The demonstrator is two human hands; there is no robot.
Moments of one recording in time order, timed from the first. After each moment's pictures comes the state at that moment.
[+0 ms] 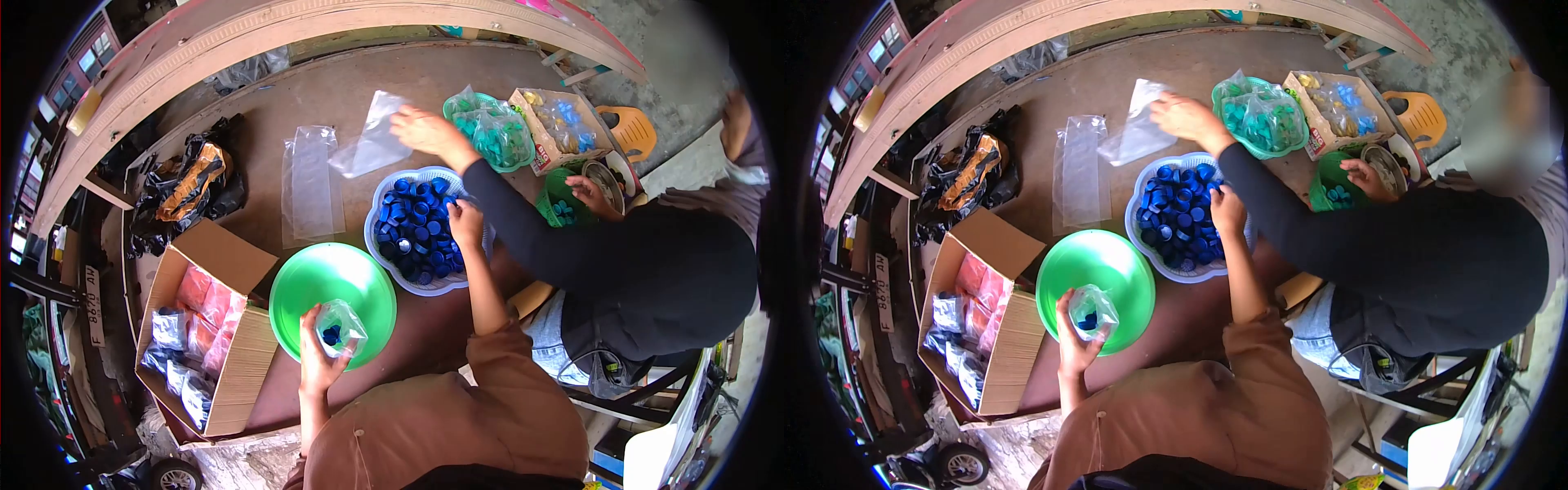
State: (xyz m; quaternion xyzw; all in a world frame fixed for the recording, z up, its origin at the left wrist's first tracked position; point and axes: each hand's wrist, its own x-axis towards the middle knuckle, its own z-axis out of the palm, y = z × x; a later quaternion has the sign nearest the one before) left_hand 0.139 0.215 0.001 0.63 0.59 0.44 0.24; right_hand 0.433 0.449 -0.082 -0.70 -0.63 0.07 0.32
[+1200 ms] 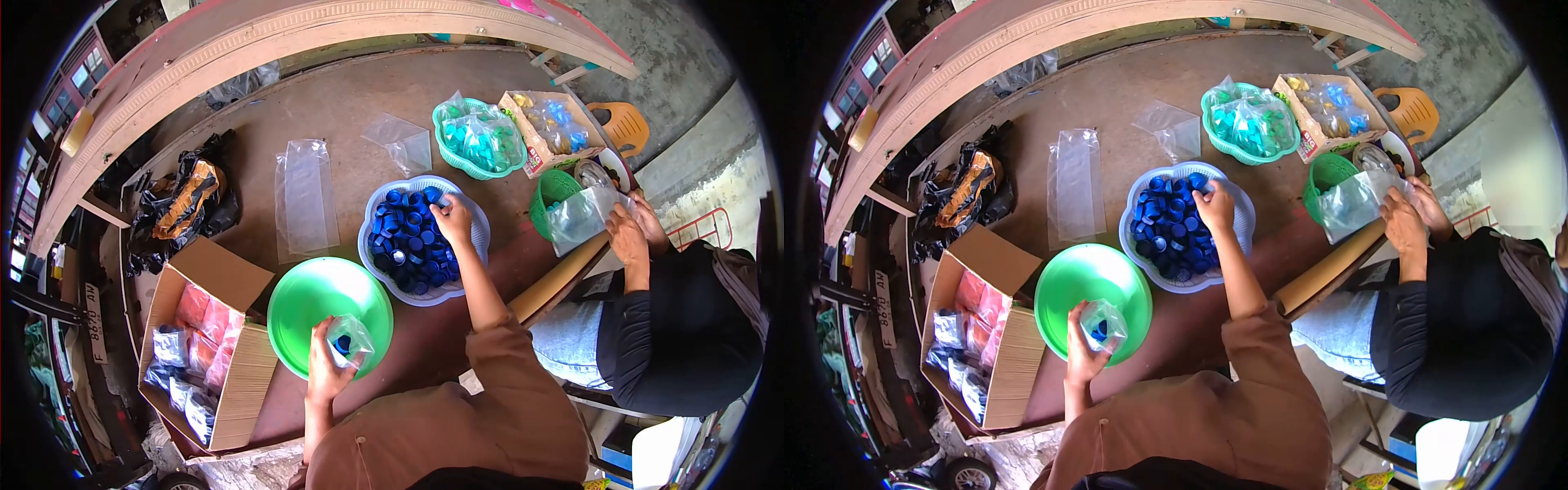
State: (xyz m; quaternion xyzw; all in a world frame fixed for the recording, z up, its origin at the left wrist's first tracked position) left_hand 0.149 0.221 -0.005 0.66 0.57 0.42 0.27; right_hand 0.419 0.465 -0.069 -0.69 -0.58 0.18 0.41
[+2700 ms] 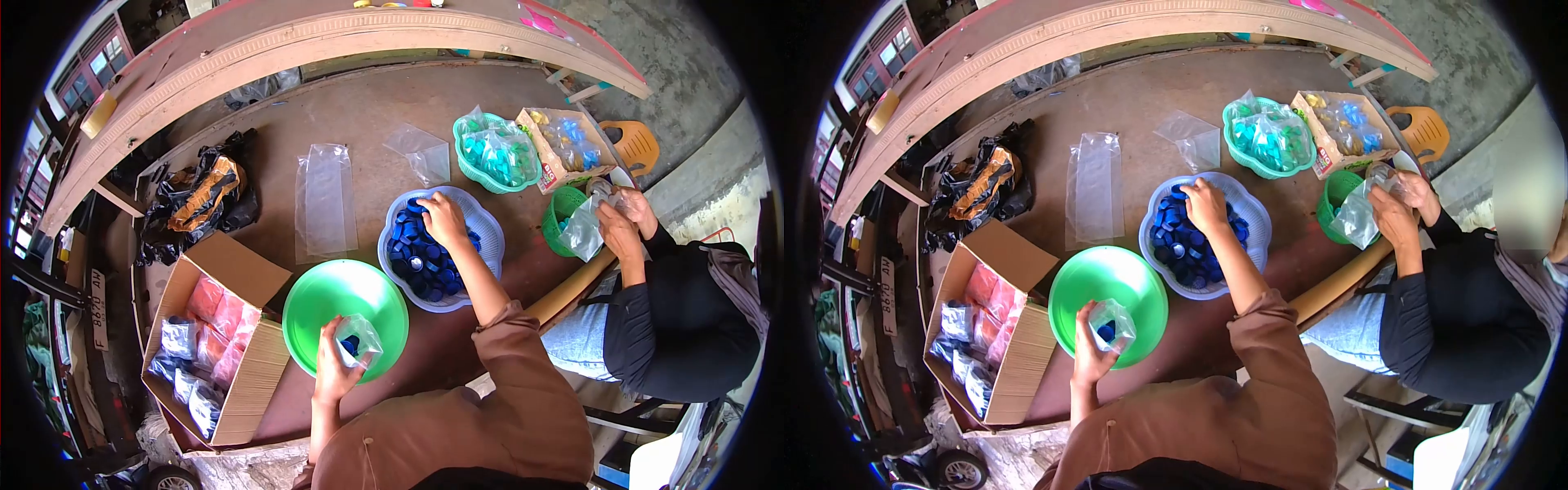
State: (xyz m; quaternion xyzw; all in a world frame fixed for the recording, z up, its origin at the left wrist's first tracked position) left_hand 0.139 0.220 -0.005 0.65 0.58 0.43 0.25; right_hand 0.373 0.476 -0.033 -0.52 -0.81 0.01 0.27
